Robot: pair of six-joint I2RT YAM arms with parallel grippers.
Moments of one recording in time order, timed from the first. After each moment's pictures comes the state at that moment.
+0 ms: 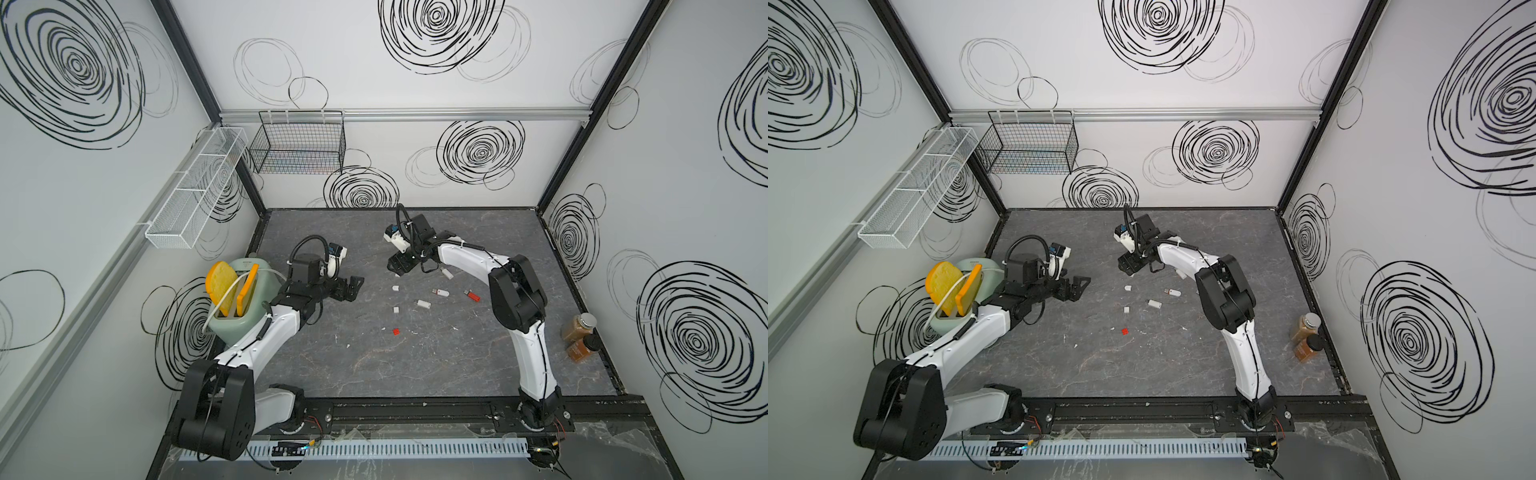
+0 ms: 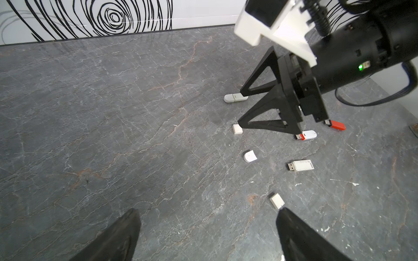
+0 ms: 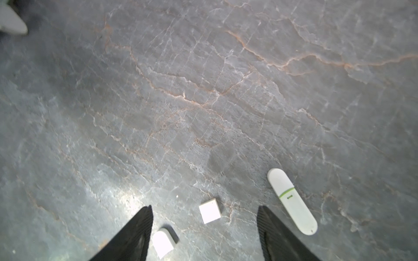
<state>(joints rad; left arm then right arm) -0.15 1.24 0.67 -0.05 0.38 0.02 0.61 2.19 1.74 -0.52 -0.25 -0.17</state>
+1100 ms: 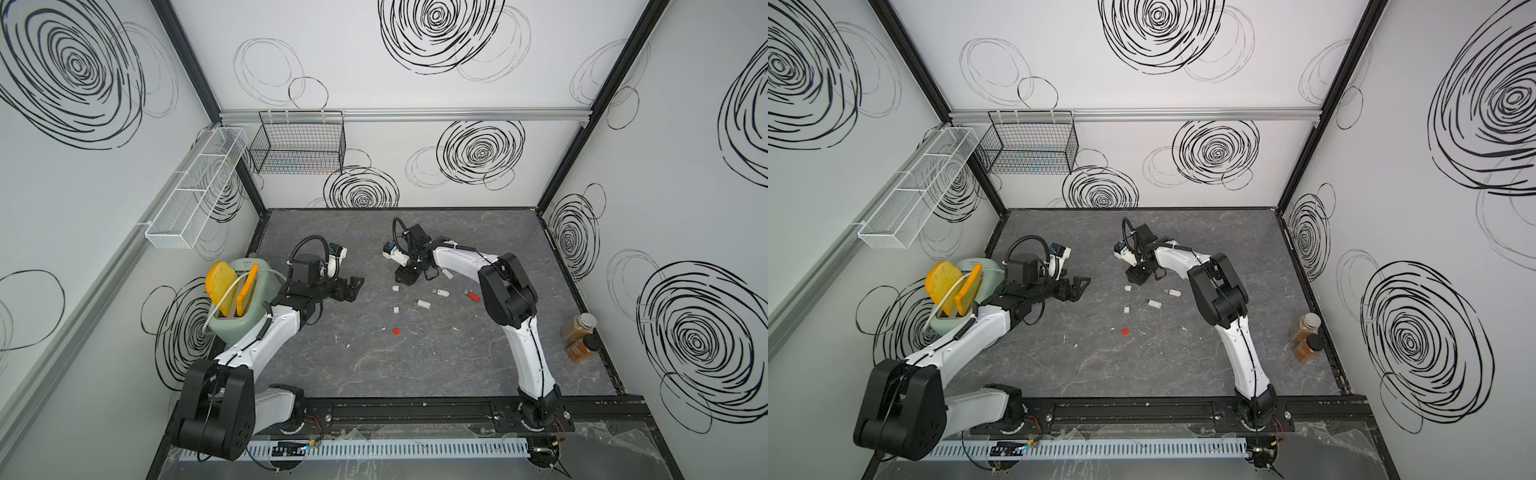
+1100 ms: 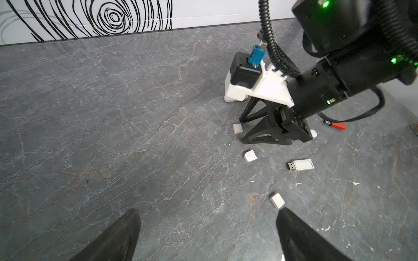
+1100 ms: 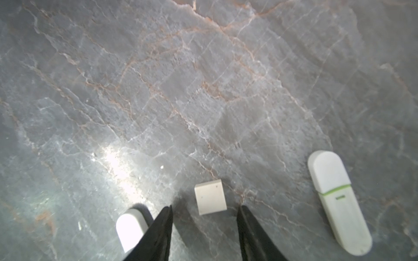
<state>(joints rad) -0.15 1.25 0.67 -0.05 0.38 0.02 0.60 2.27 1.73 -0.59 -0.23 -0.35</state>
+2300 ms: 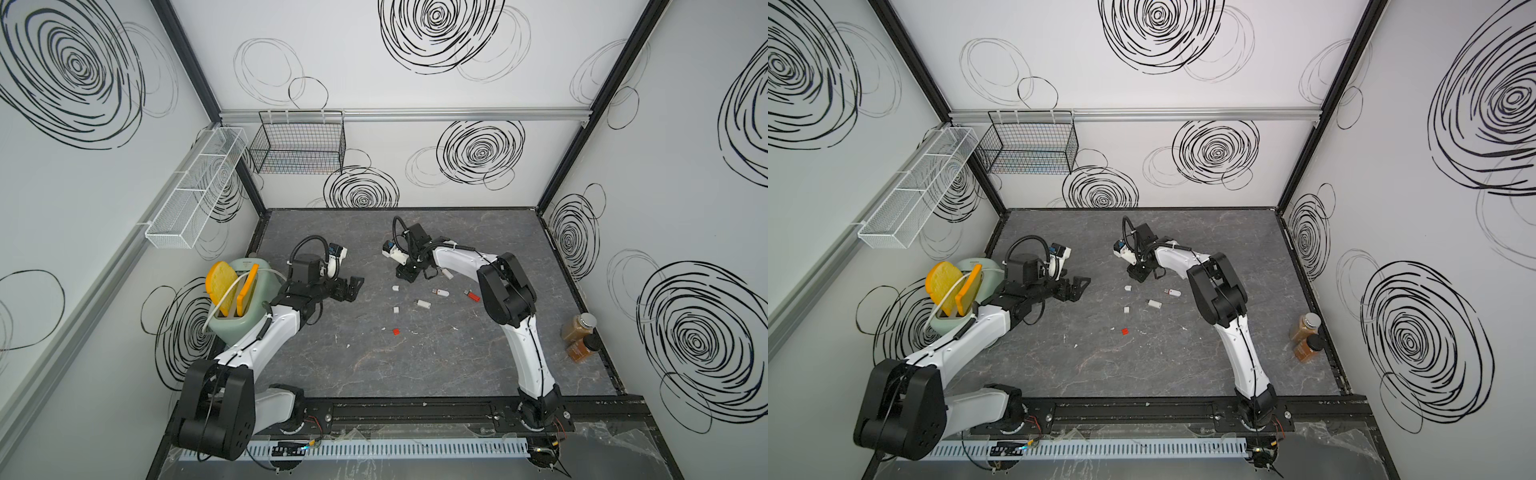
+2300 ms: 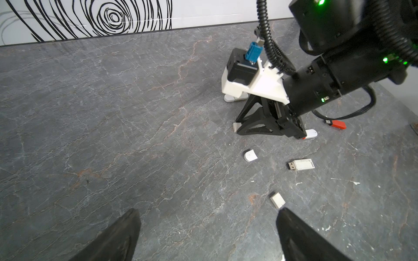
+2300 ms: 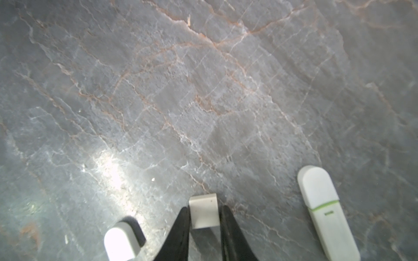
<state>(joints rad) -0.15 1.25 0.67 -0.05 0.38 0.02 0.61 2.29 1.74 -0.55 -0.23 -0.38</state>
